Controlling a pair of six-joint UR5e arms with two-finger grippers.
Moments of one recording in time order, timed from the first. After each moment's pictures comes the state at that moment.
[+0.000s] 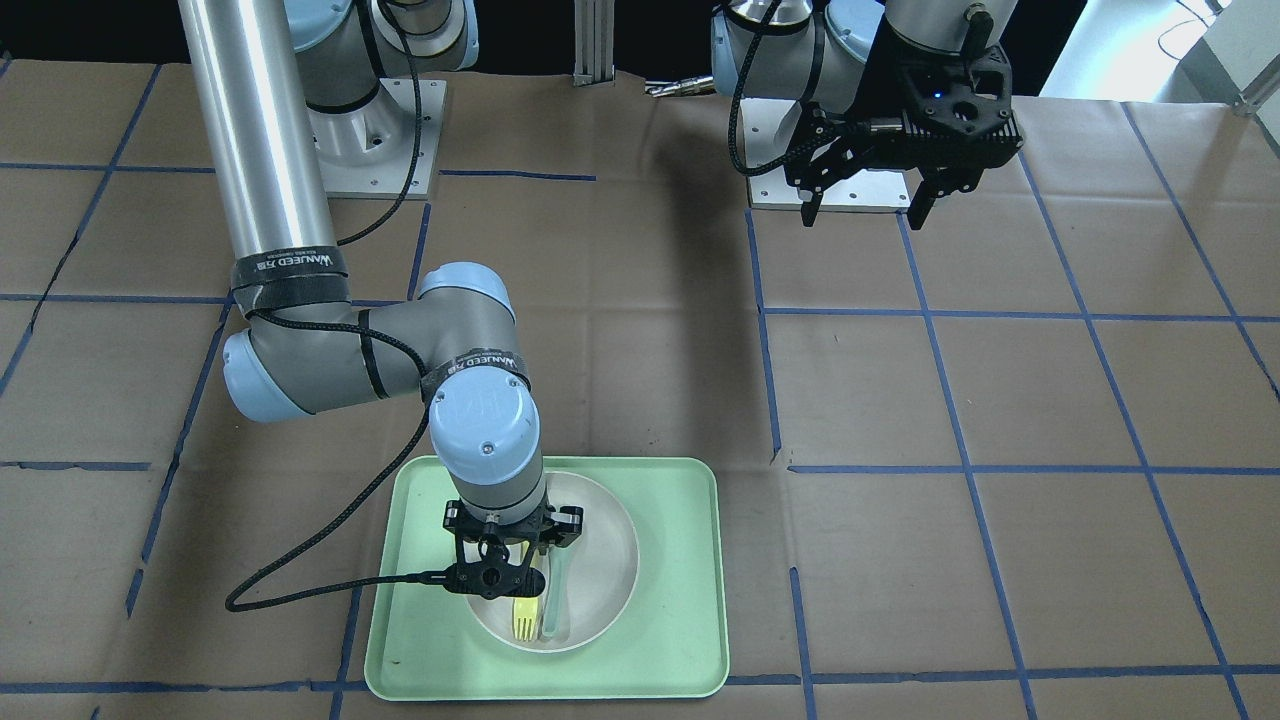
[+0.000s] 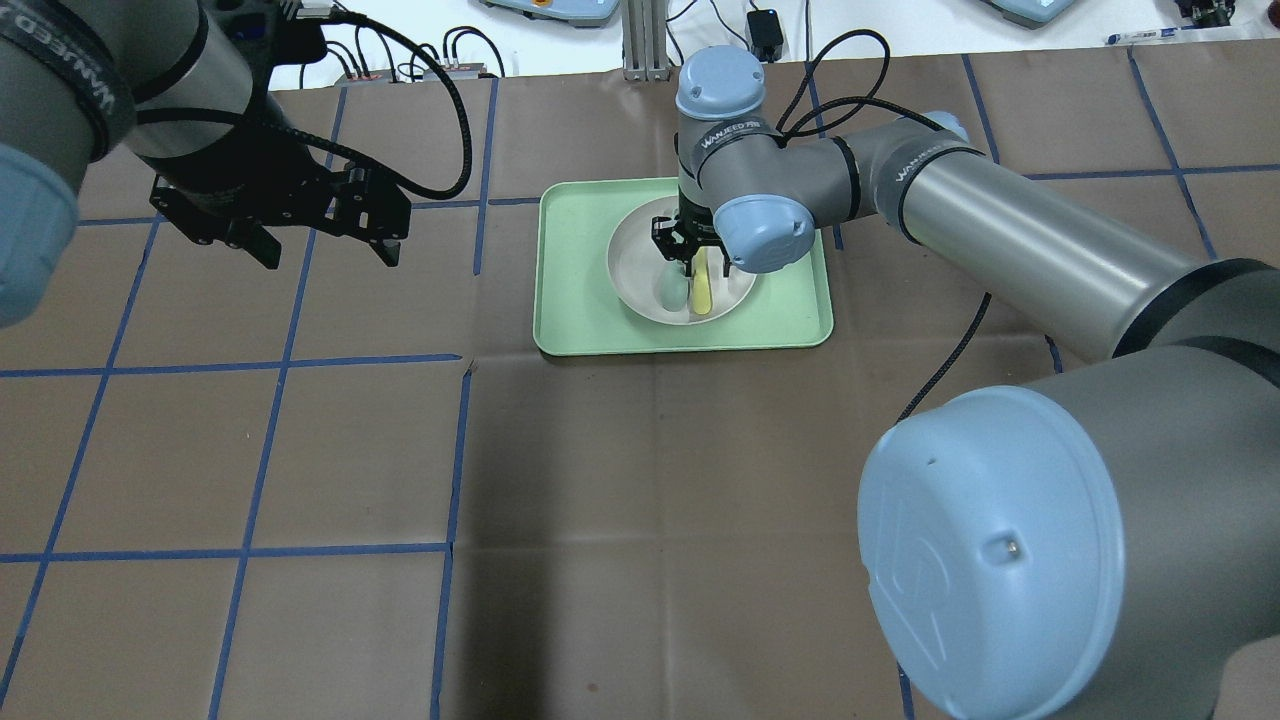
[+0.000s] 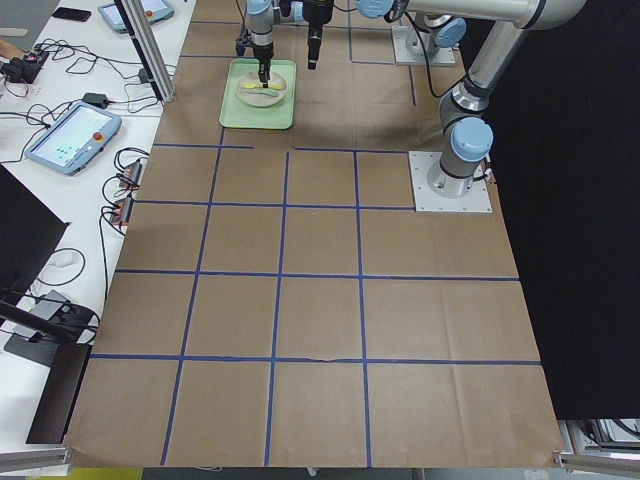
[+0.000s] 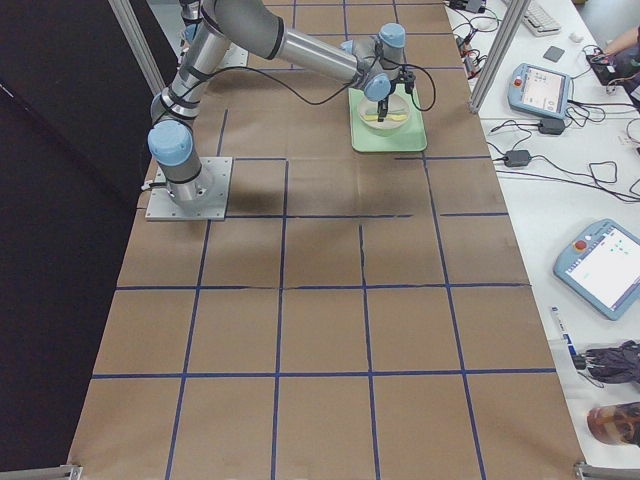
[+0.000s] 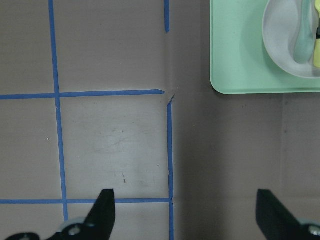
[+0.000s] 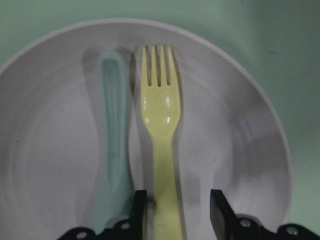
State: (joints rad) left arm -1.60 -1.47 -1.62 -1.54 1.58 0.00; right arm 1.82 -0.90 1.44 -2.15 -1.57 0.32
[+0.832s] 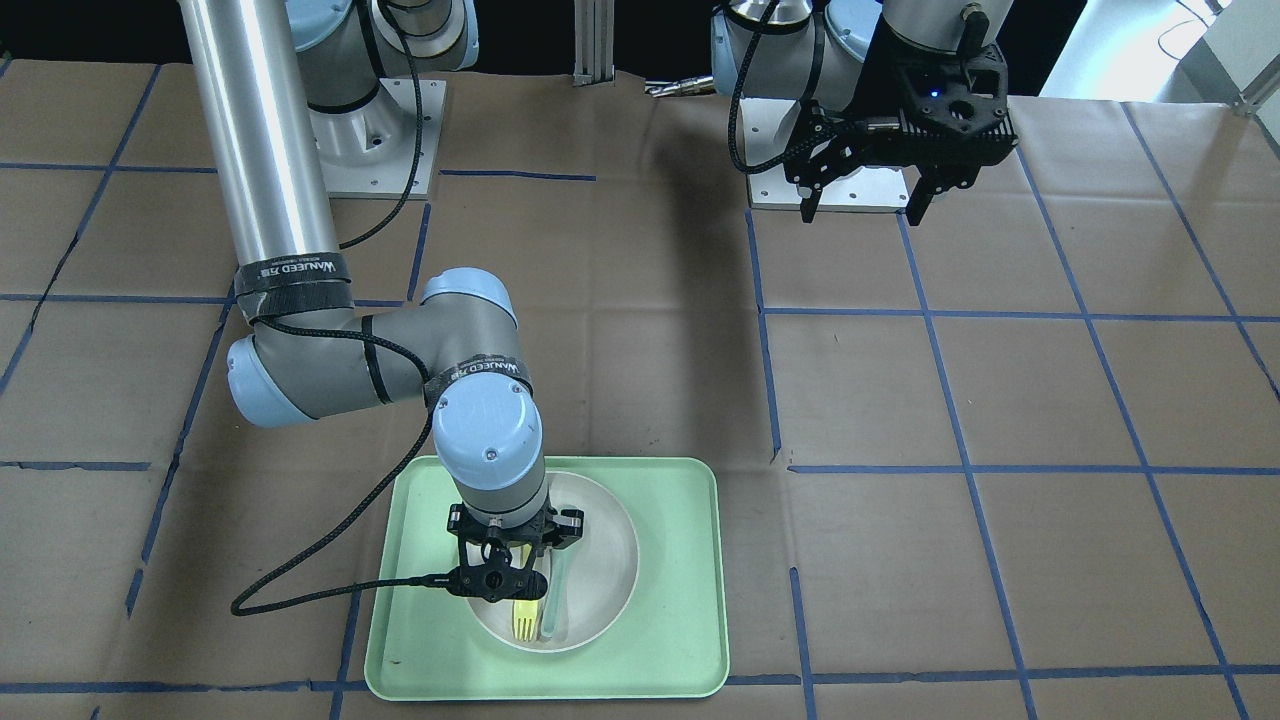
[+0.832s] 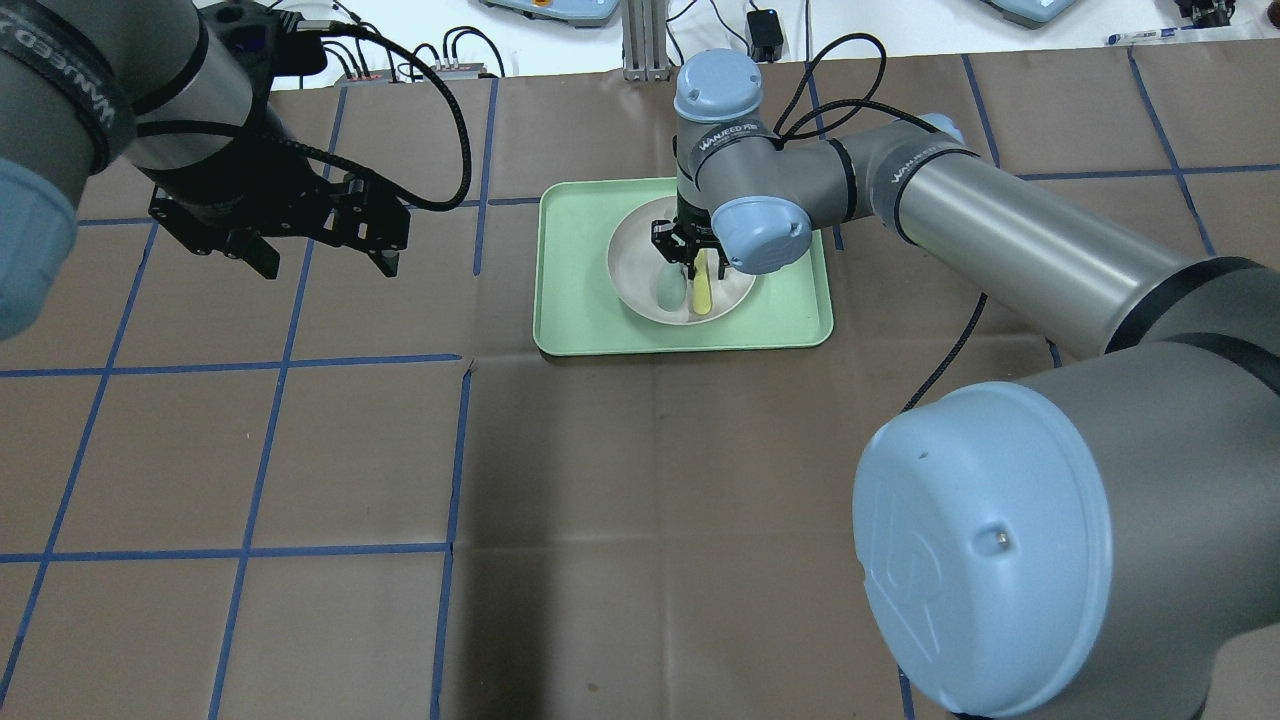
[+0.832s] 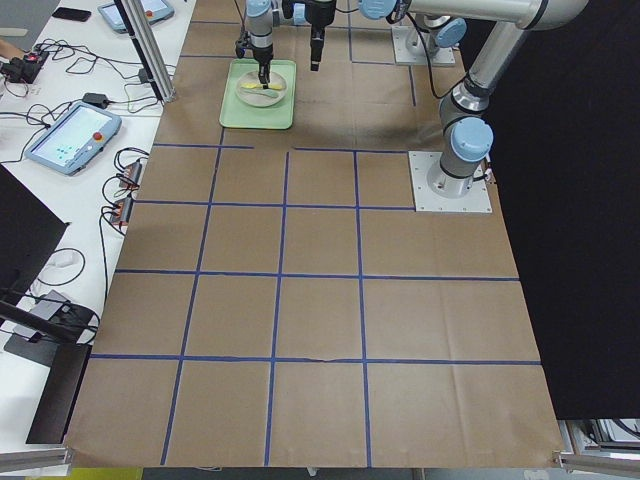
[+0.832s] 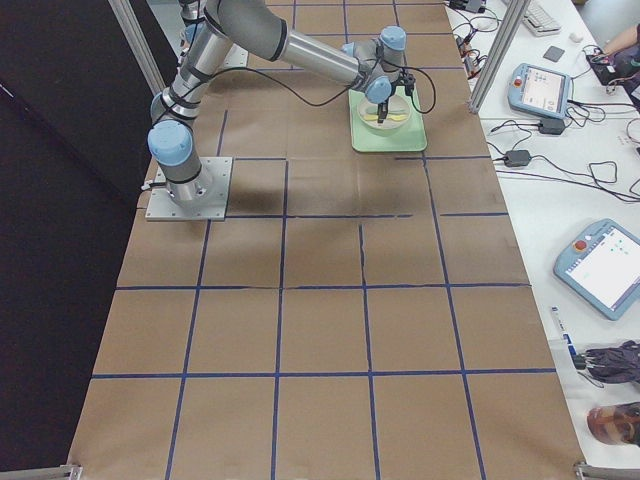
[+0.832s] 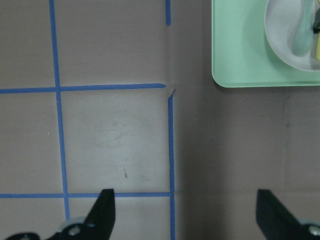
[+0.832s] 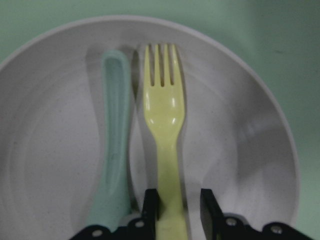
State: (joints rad) left arm -1.60 -1.46 -1.64 -1.54 1.59 0.00; right arm 1.82 -0.89 1.44 -2.15 -1.57 0.32
